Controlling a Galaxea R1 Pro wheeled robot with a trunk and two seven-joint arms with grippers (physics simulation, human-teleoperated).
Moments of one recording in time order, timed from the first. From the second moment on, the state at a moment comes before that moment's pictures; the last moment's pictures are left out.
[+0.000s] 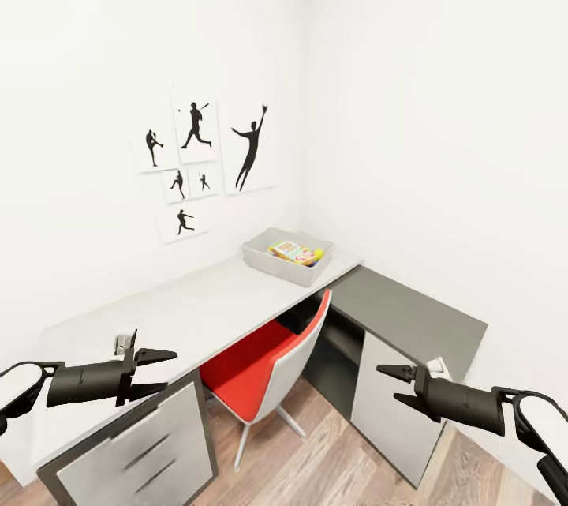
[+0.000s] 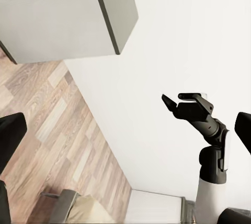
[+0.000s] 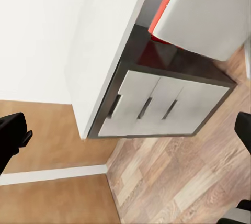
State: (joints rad) left arm -0.46 0.77 -0.50 -1.23 1.84 1.01 -0.26; right arm -0.21 -0.42 0.00 -1.47 -1.53 1.04 -0.09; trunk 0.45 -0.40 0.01
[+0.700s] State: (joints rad) left arm -0.46 0.77 -0.50 -1.23 1.84 1.01 -0.26; right arm -0.21 -0.42 0.00 -1.47 -1.53 1.04 -0.09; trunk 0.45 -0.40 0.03
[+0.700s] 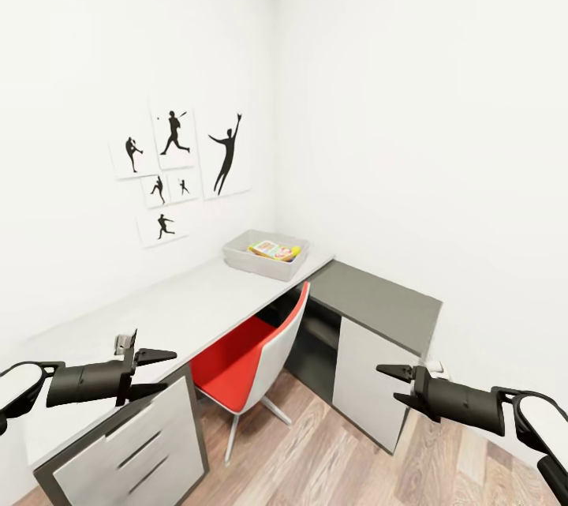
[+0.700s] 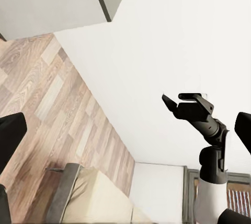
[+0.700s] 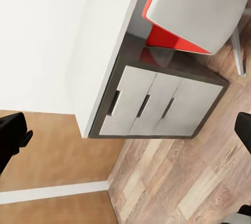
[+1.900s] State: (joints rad) left arm -0.46 0.77 -0.50 -1.23 1.84 1.00 -0.26; right arm -0.21 -0.42 0.00 -1.47 -1.53 1.04 -0.09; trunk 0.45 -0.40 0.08
